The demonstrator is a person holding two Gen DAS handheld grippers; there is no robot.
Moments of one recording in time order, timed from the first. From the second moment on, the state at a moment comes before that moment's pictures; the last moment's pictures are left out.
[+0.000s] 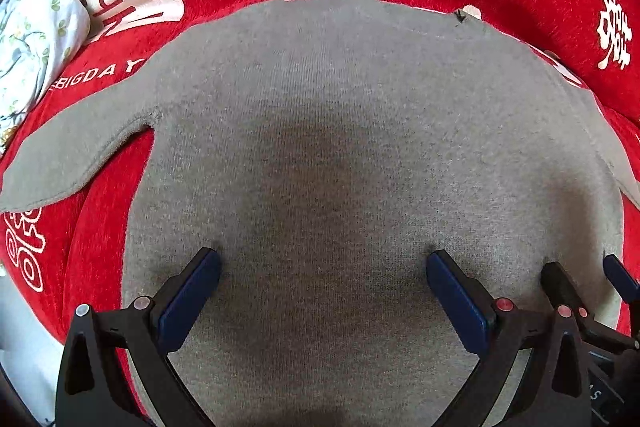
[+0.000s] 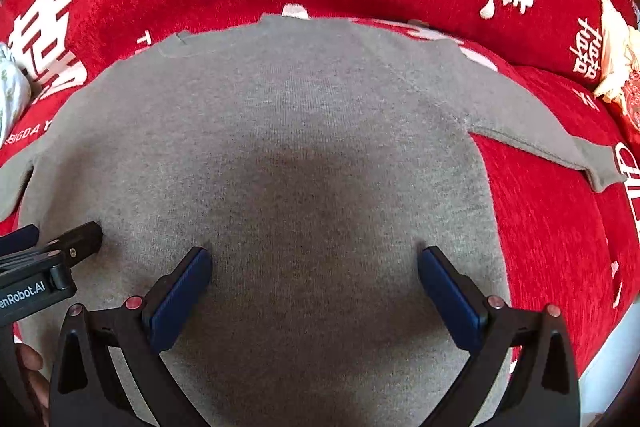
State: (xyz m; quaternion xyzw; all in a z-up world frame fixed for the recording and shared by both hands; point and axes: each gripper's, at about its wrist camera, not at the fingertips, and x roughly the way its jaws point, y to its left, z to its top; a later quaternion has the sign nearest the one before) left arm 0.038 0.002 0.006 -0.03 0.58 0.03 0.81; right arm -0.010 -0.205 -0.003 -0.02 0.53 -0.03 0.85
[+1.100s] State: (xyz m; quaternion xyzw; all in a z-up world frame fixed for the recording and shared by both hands) left arm 0.023 -0.002 0.012 -0.04 0.59 0.05 0.80; right arm -0.011 -0.199 0.007 -0.05 0.56 0.01 0.82
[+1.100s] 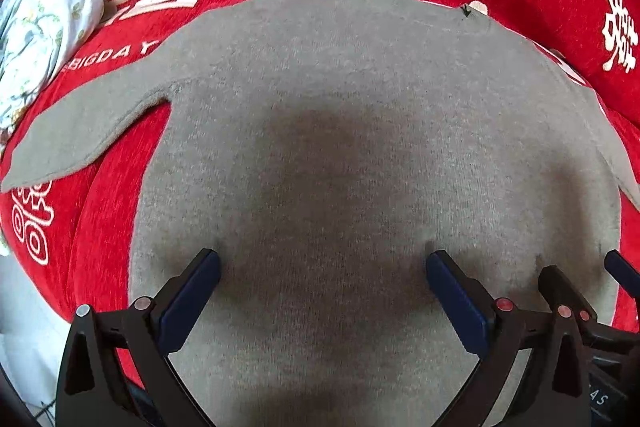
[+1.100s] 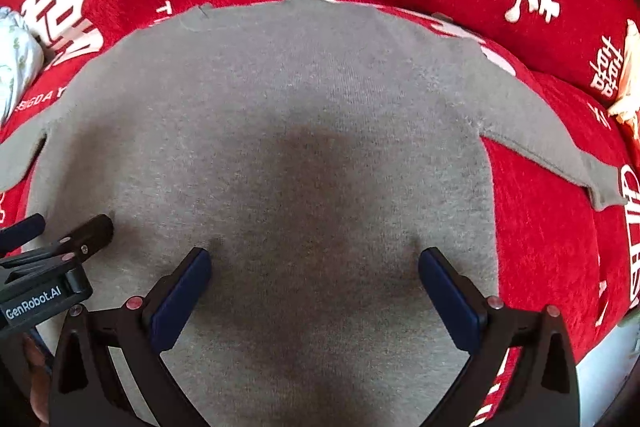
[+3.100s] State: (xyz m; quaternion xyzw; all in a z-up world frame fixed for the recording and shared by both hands) left arm 0.042 -0.156 0.067 0.05 0.53 0.01 0.85; right arm -0.007 -0.360 0.071 0.03 0.46 -0.07 0.88
